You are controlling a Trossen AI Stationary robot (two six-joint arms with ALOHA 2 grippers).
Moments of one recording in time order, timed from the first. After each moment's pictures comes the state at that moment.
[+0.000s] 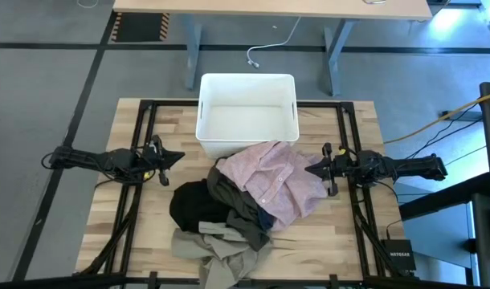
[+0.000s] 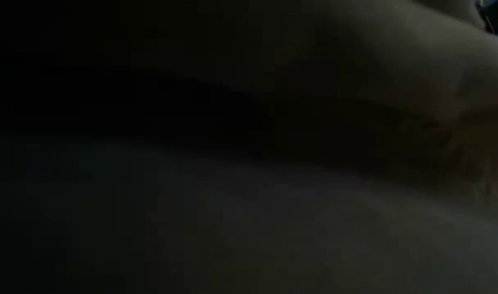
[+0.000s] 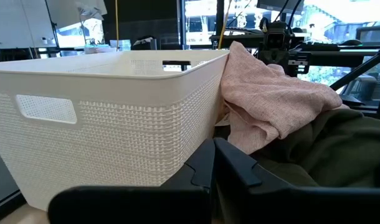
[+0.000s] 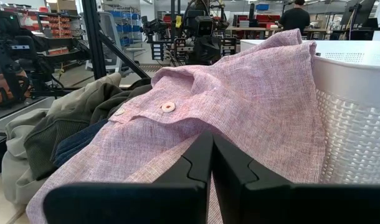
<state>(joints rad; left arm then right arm) -0.19 0.02 0.03 0.01 -0.52 0.03 0.08 0.04 0.01 0.01 0.03 -0.01</state>
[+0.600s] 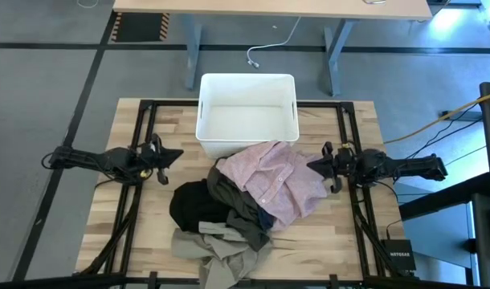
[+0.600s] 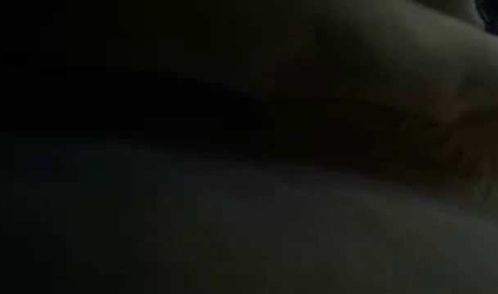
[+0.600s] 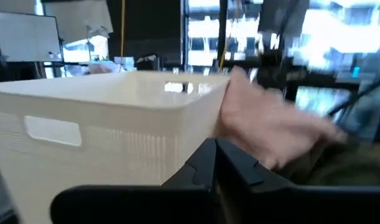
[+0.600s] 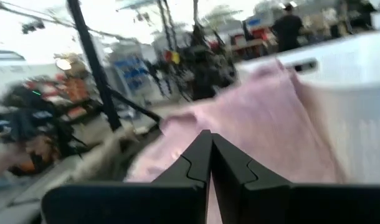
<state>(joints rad) -0.19 0.02 0.02 0.16 -0.52 0.00 0.08 0.04 0.01 0.16 0.03 0.24</state>
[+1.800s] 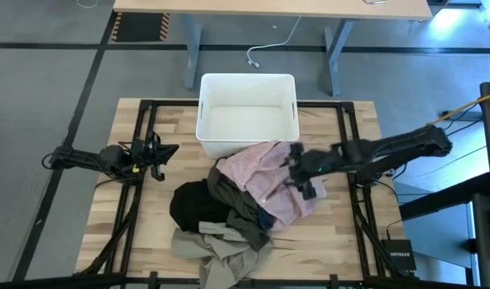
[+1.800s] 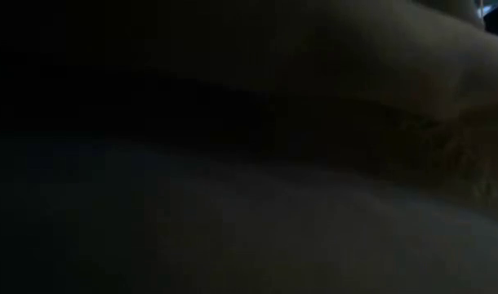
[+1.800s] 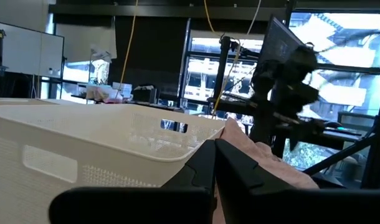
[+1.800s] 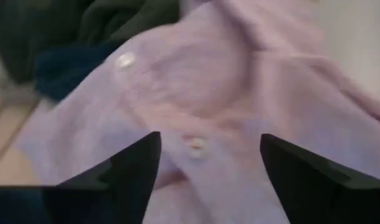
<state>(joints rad) -0.19 0.02 0.02 0.30 -0.52 0.00 0.23 1.20 0.98 -0.61 0.14 -0.25</state>
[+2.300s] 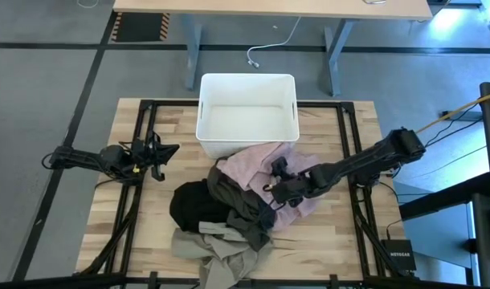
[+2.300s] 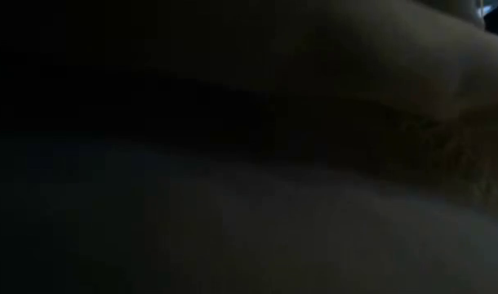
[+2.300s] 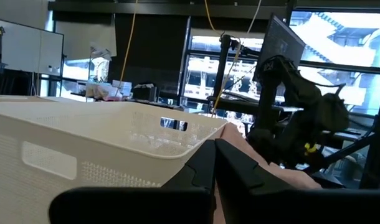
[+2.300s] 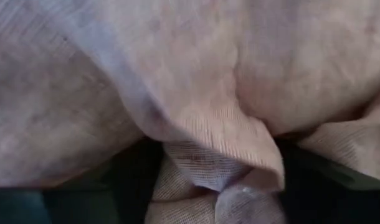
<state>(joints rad) -0.19 0.02 0.02 0.29 -0.52 -0.02 0.31 1.56 0.98 -0.57 0.47 -0.42</state>
